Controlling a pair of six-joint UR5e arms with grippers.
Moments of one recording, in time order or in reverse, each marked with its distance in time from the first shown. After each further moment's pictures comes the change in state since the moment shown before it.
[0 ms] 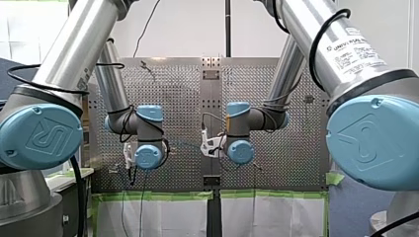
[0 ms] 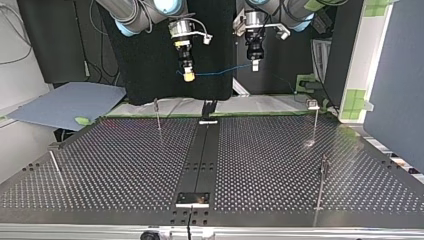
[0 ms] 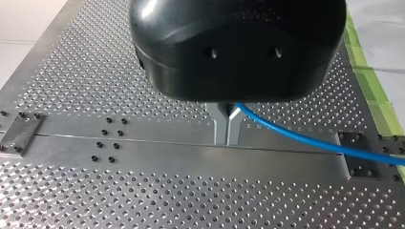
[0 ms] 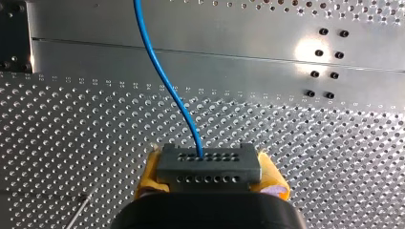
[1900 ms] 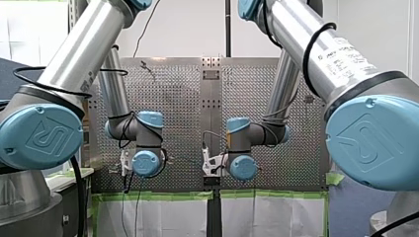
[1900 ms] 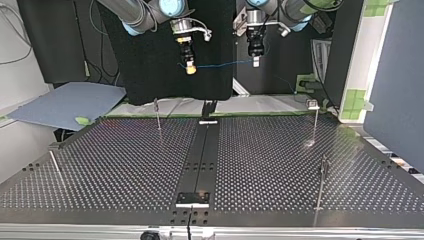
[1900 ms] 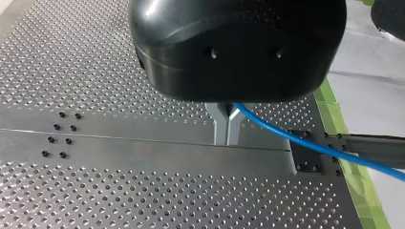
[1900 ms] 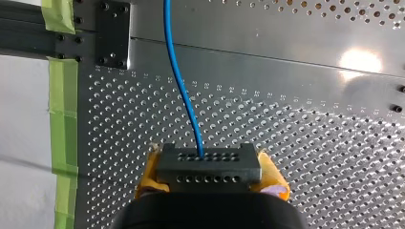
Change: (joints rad) left arm 0.001 -0.066 -0.003 -0.035 -0.003 0.002; right arm -0.002 0.117 0.003 0.021 -0.006 0.000
